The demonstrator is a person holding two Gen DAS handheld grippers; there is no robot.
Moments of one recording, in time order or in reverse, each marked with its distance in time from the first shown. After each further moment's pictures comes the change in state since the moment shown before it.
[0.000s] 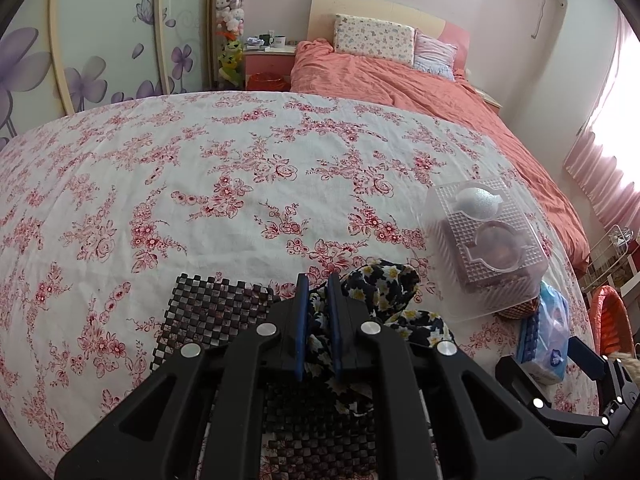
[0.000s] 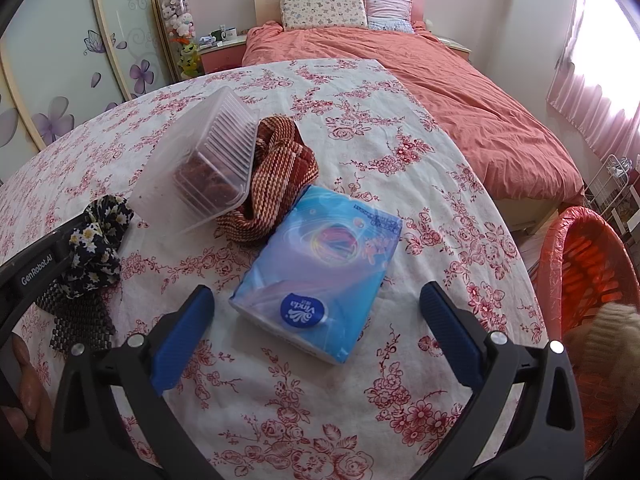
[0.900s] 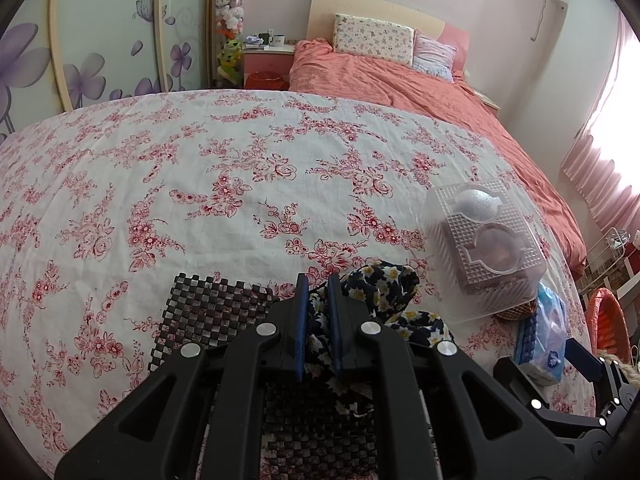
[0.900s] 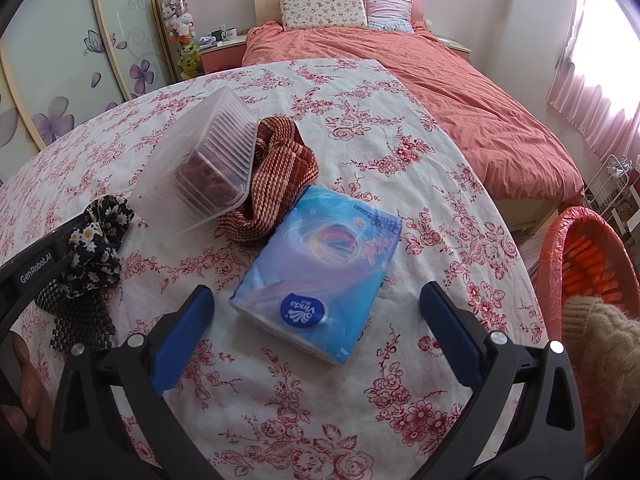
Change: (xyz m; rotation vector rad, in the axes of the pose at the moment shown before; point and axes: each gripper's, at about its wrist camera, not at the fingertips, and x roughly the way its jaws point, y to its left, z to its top) left arm 0.001 0.001 0.000 -0.007 0.002 -0.011; right arm 0.000 0.000 0.000 0.000 0.000 0.000
